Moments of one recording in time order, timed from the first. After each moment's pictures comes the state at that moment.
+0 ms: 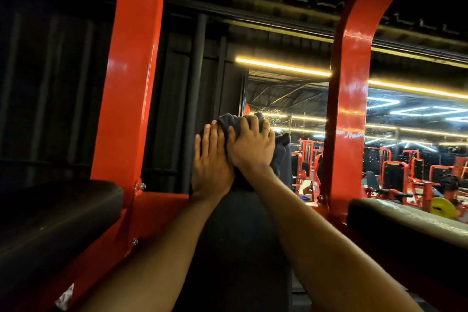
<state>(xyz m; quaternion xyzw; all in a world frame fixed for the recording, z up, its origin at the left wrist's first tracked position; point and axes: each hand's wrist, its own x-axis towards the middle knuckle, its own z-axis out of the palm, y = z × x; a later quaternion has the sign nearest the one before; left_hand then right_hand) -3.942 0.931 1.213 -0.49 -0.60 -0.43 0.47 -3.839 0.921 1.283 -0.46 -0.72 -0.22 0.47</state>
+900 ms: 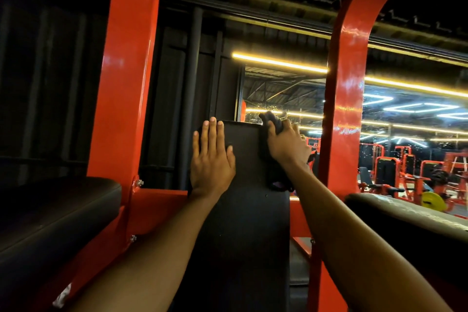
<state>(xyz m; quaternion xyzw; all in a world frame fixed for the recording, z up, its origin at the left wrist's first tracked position) -3.938 0.927 1.211 -0.50 -0.57 -0.47 0.45 -3.756 0.944 1.285 -0.54 -0.66 -0.08 0.52</state>
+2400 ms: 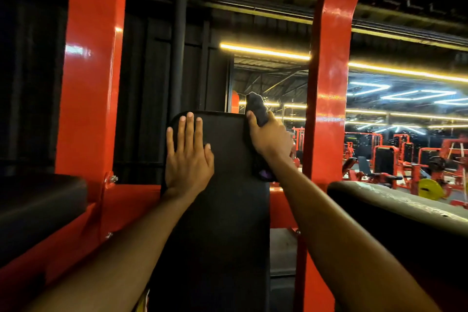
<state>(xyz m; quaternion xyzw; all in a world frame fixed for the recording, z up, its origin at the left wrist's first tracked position) -3.931 0.929 1.200 -0.48 -0.60 -0.42 0.49 -3.742 0.964 1.278 -0.49 -0.65 -0.03 0.58</state>
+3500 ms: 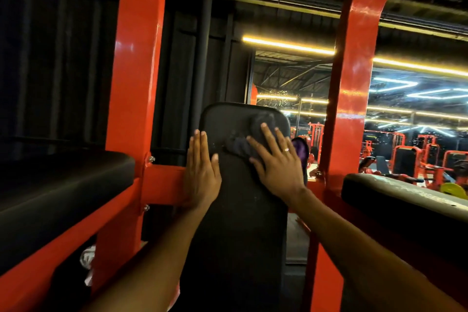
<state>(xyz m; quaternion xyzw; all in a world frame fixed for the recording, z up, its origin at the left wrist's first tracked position) -3.950 0.911 1.134 -0.51 -0.55 -0.59 0.31 -3.741 0.947 1.181 -0.33 -0.76 -0.37 0.41</state>
